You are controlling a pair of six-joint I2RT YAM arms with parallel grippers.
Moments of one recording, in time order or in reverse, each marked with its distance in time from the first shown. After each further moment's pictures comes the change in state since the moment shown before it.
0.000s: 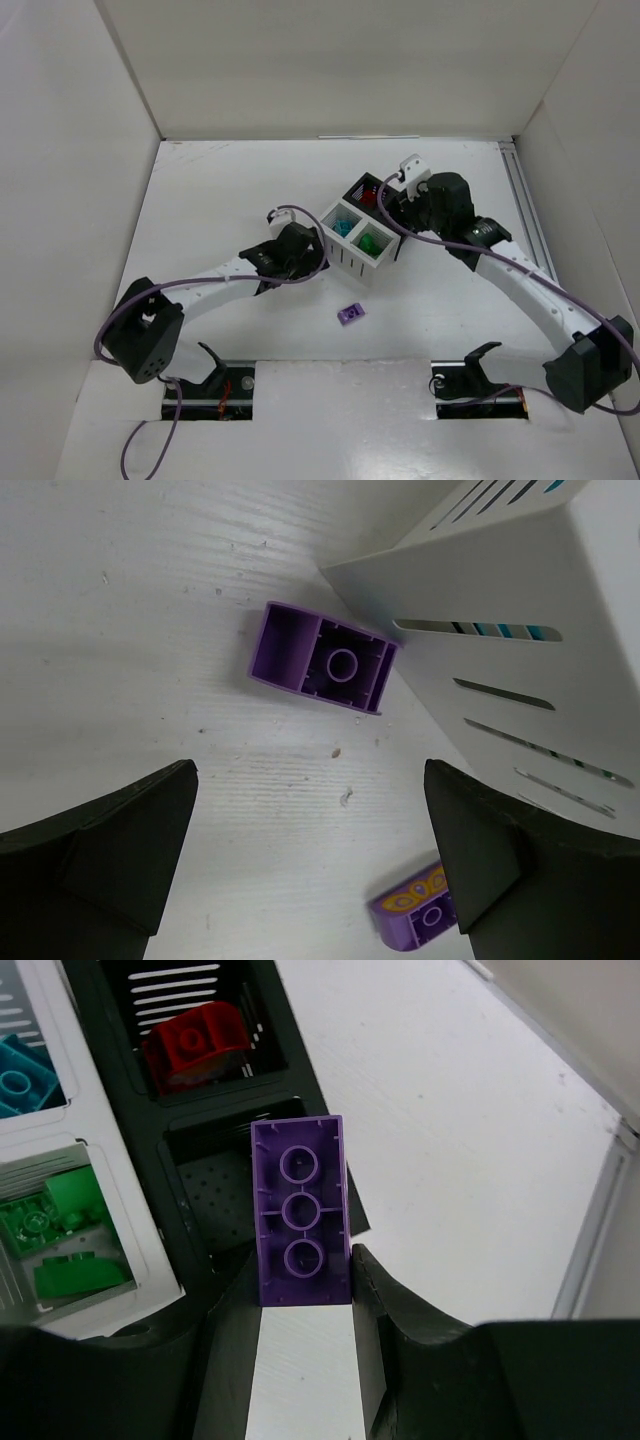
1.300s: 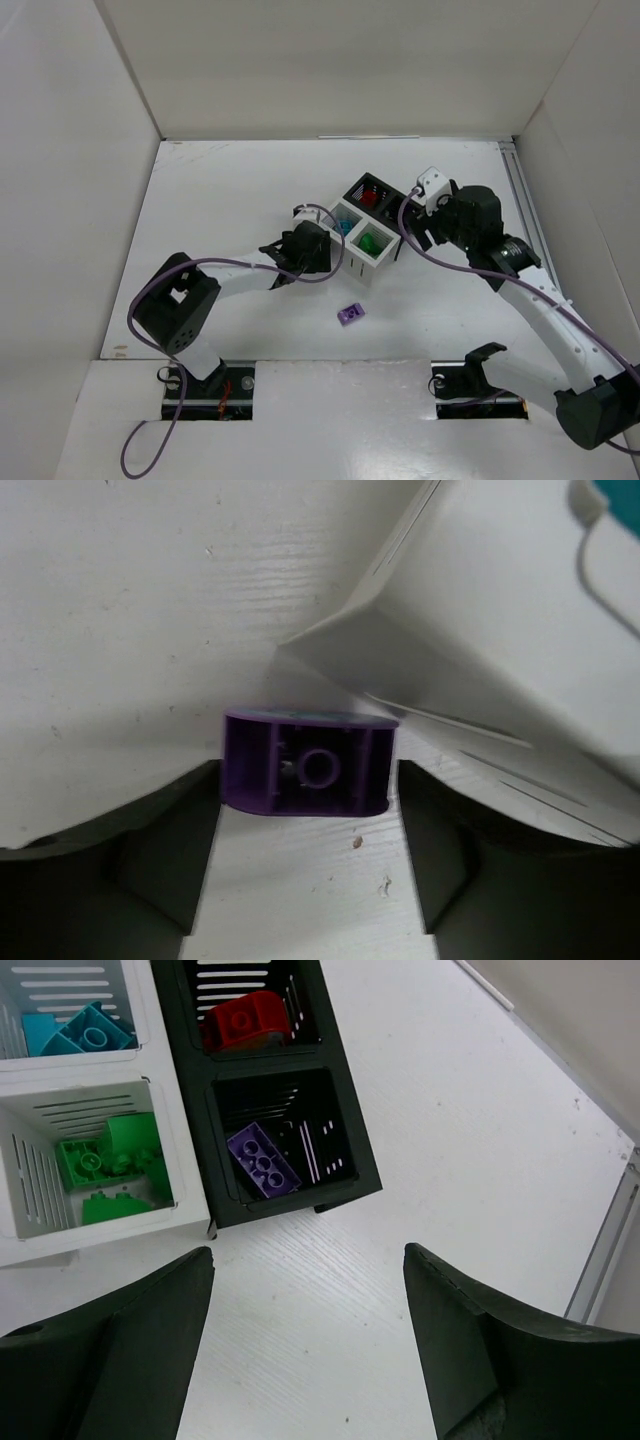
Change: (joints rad) left arm 0.000 0.206 0.024 0.238 -0.008 0.346; right arm -0.096 -0.174 -0.085 -0.054 -0.257 -0.066
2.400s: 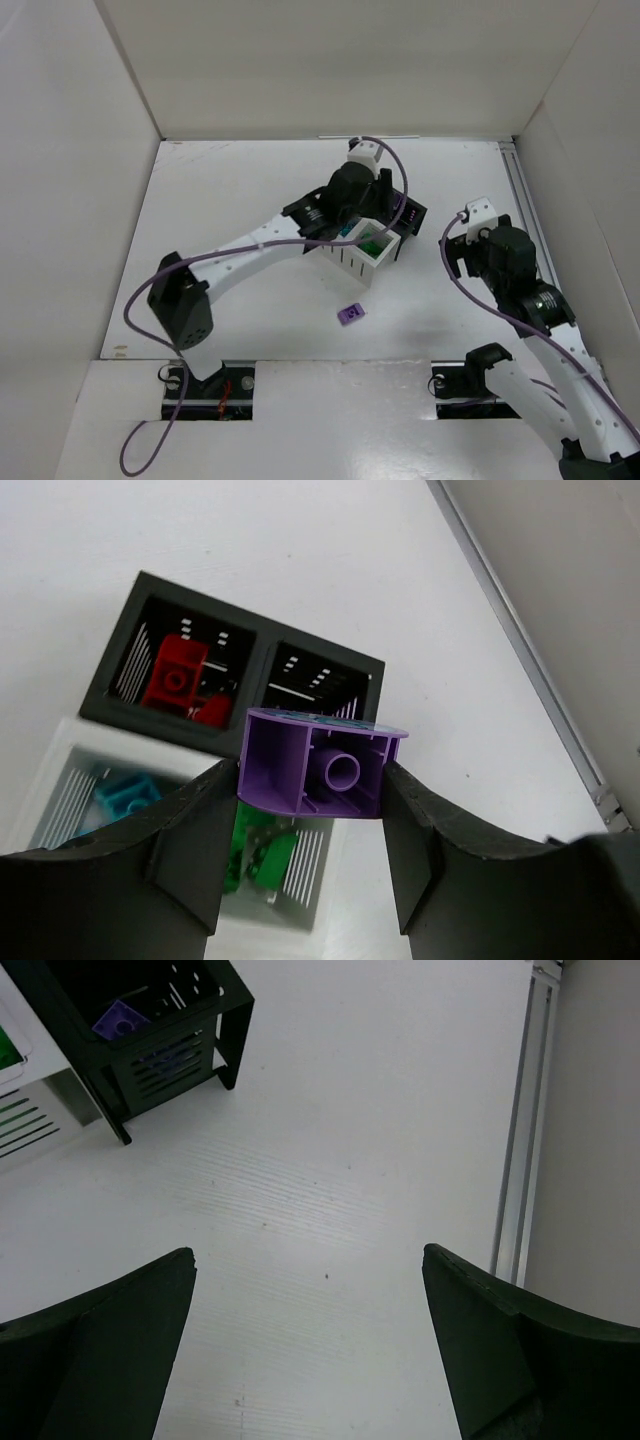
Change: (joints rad) left arm -0.169 0.014 0.634 -0.182 0.015 0.076; right arm -0.066 -0.361 -0.155 -0.215 0.253 0.140
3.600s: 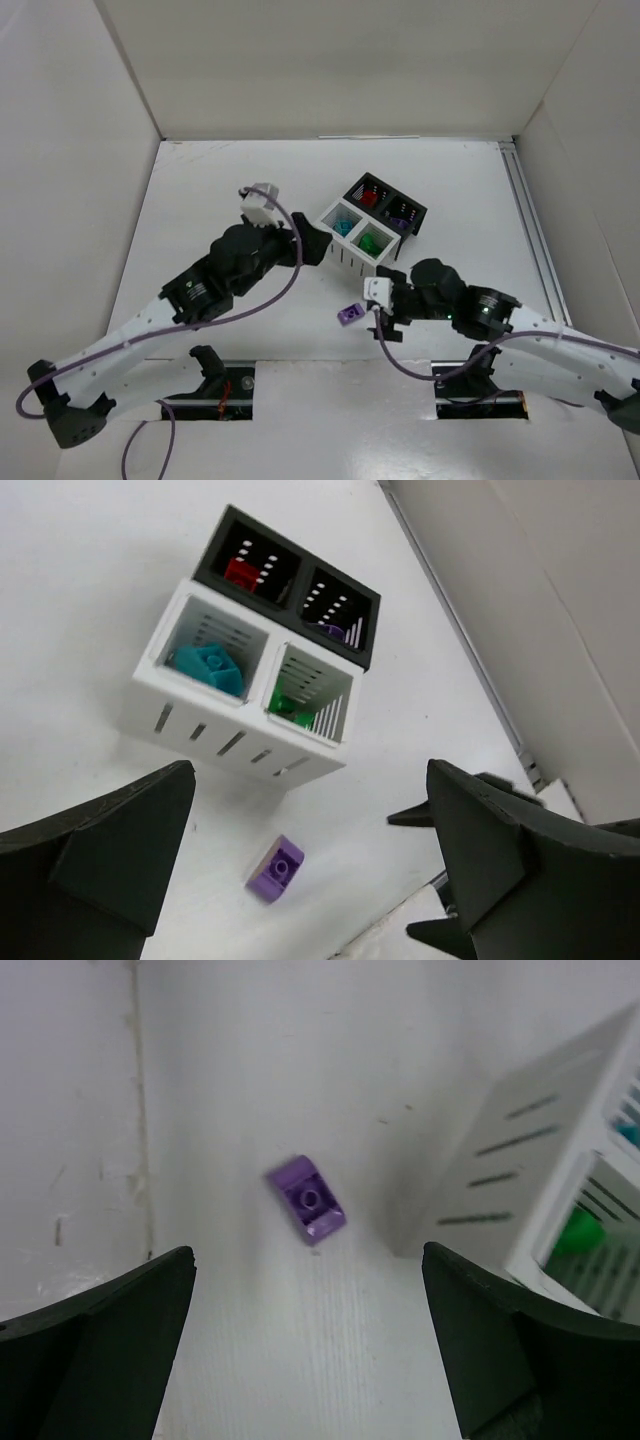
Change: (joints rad) left arm 0.004 -0.663 -0.460 -0.080 0.010 -0.080; right arm 0.640 0.105 -0.128 0.183 -0.451 -0.224
